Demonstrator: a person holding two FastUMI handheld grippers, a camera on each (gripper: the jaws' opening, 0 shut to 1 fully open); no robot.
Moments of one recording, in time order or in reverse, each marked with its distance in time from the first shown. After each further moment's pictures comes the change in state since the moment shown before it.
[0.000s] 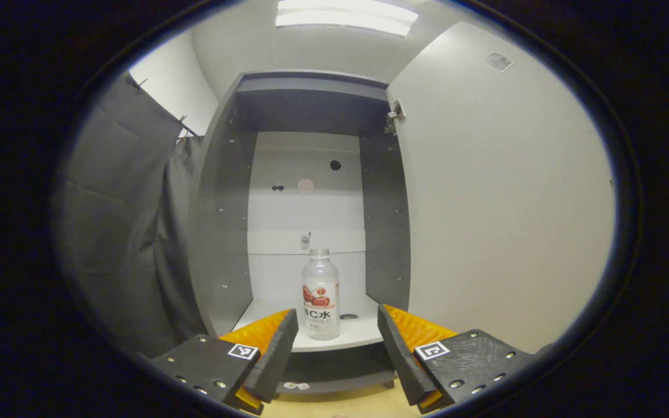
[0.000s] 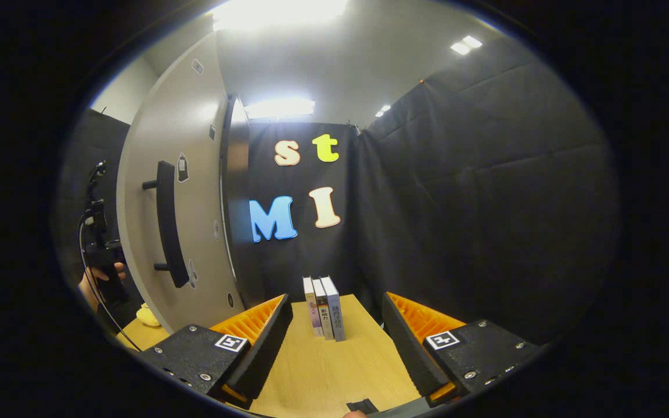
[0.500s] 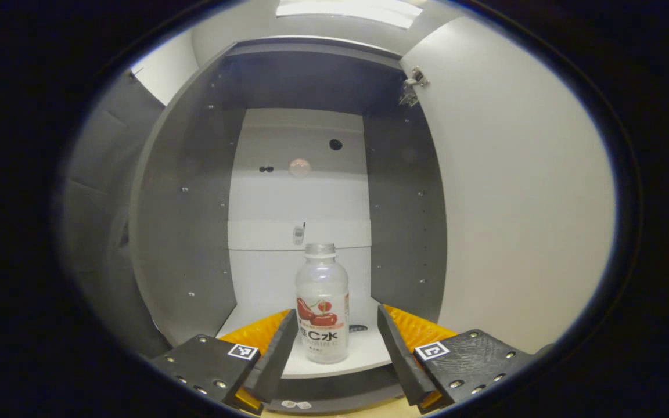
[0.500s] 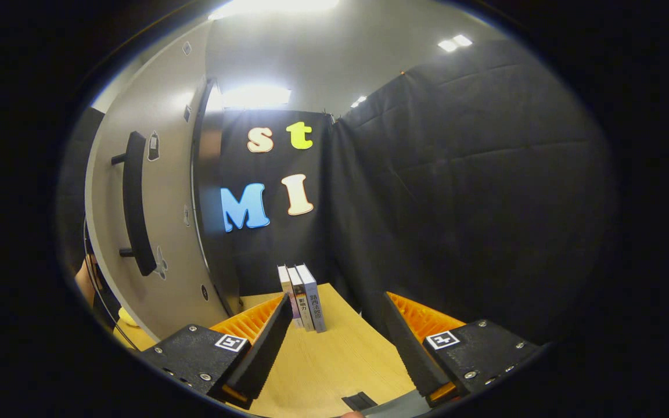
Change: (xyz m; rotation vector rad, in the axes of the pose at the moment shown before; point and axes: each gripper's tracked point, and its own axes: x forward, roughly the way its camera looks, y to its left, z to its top) left arm 0.097 0.018 -0.037 -0.002 0.045 -0.029; right arm 0.008 -0.009 -0.021 -0.008 0.051 -0.147
